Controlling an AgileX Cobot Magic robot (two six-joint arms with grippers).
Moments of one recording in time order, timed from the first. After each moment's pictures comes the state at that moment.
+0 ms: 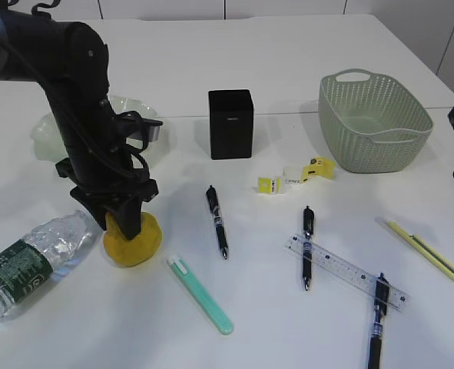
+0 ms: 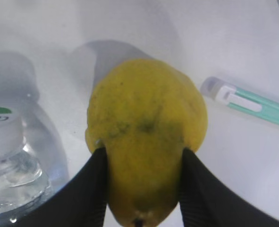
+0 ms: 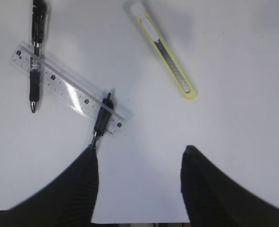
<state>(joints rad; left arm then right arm) -0.40 2.10 -1.57 -0.13 1.17 0.10 -0.01 1.49 -1.23 0.10 1.23 0.05</state>
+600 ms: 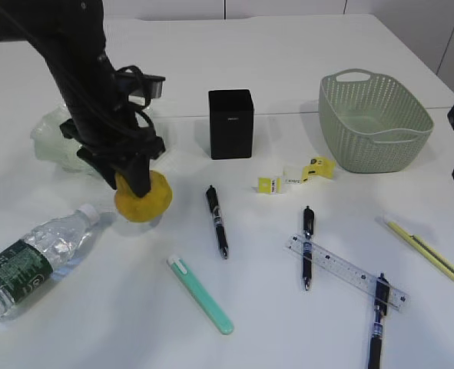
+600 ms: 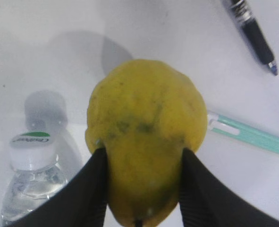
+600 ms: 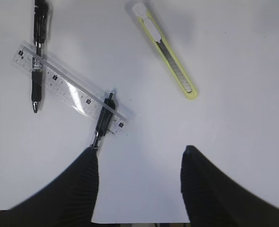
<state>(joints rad) -0.40 2.08 -1.70 -0.14 1.21 0.10 -0.01 1.49 -1.23 0.10 1.23 0.05</state>
